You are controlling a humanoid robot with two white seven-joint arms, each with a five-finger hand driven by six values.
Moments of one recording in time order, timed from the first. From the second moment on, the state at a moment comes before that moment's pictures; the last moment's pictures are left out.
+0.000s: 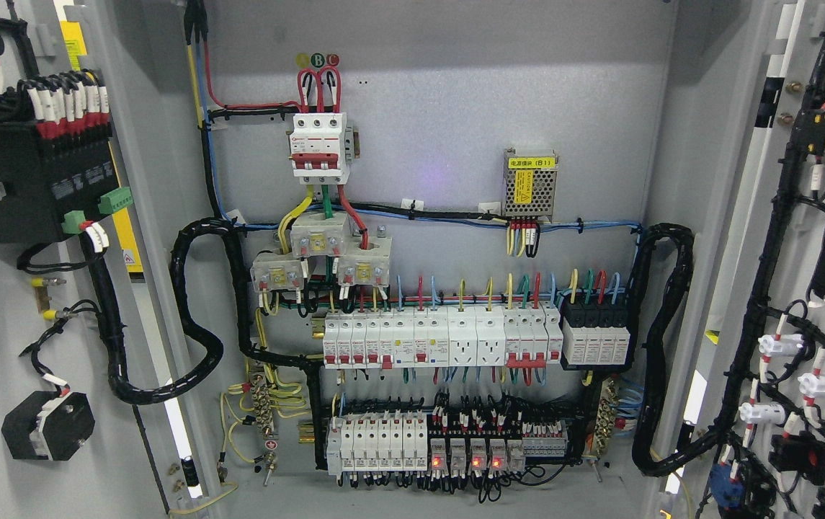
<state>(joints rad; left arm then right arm) 0.49 0.14 0.54 -1.98 0.62 -0.22 -0.80 0.47 -0.40 -0.15 -2.09 -0.56 -0.62 0.26</state>
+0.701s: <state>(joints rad) 0.46 0.24 0.63 -1.86 0.72 -0.21 -0.81 0.48 -0.38 -0.21 -2.09 -0.58 -0.62 0.26</state>
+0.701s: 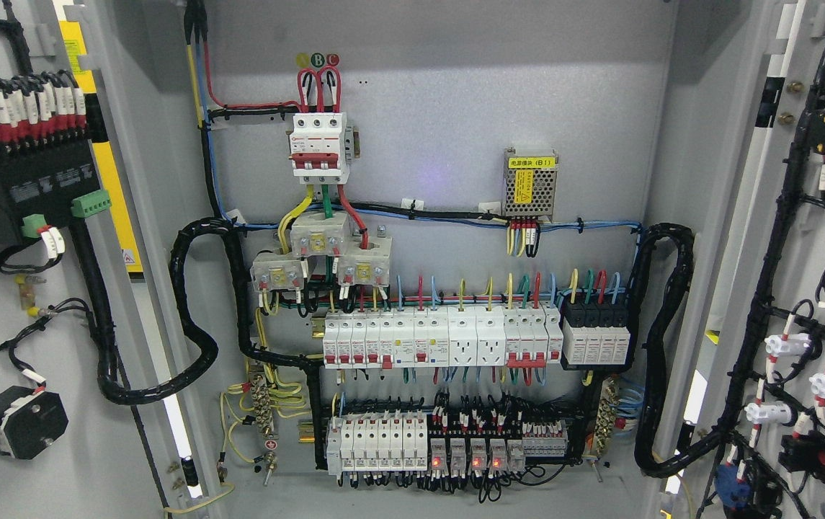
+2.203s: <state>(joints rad) 0.30 0.47 0.66 -1.58 0.81 -0.14 -0.83 0.50 -0.35 -0.27 -2.09 -0.58 -0.61 0.26</state>
